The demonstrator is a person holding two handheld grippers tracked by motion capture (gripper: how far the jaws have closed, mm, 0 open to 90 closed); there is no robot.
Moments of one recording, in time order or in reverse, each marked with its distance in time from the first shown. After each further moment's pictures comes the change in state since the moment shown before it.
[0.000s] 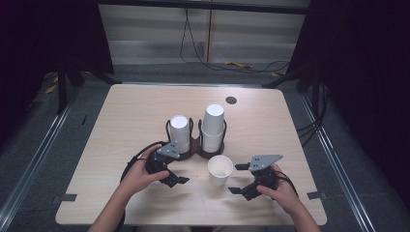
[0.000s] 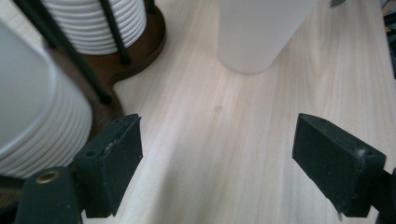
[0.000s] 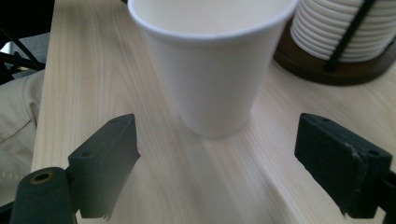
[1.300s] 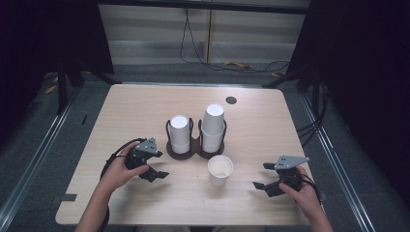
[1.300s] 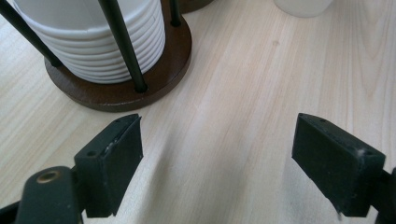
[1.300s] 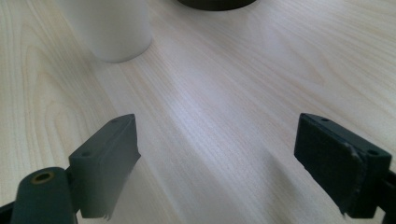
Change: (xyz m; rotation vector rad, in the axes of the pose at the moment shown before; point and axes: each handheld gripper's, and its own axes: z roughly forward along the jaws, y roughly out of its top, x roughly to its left) left arm 0.031 -0.046 -0.029 0.027 0.062 -0.044; right arm -0.026 -0.045 -0.051 0.052 -0.220 0.113
